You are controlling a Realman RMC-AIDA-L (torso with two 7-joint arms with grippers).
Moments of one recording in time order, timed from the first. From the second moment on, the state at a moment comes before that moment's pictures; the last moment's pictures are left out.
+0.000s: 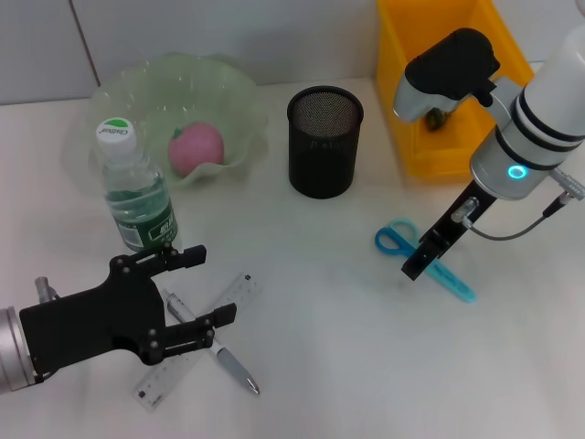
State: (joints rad) left arm -0.24 -2.07 1.22 0.75 1.51 1.45 -1.04; right arm 0.88 2.08 -1.19 -0.83 -2.78 -1.43 2.53
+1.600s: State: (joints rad) left arm -0.24 -2.07 1.22 0.74 1.51 1.46 -1.03; right arm 0.88 2.08 -1.24 -0.81 -2.78 -1.40 2.53
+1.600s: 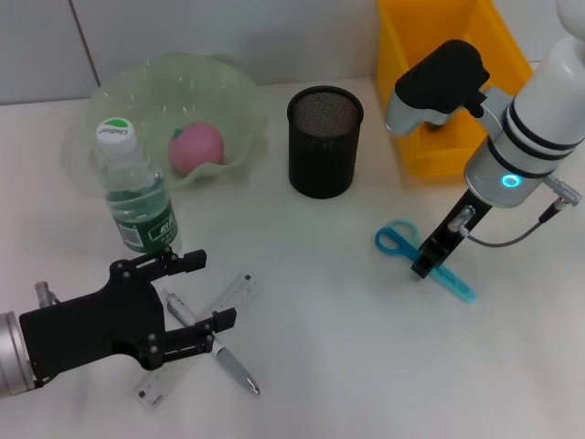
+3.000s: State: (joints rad) left arm -0.24 -2.07 1.22 0.74 1.51 1.46 -1.03; right arm 0.88 2.08 -1.27 -0.82 -2.75 -1.39 2.52
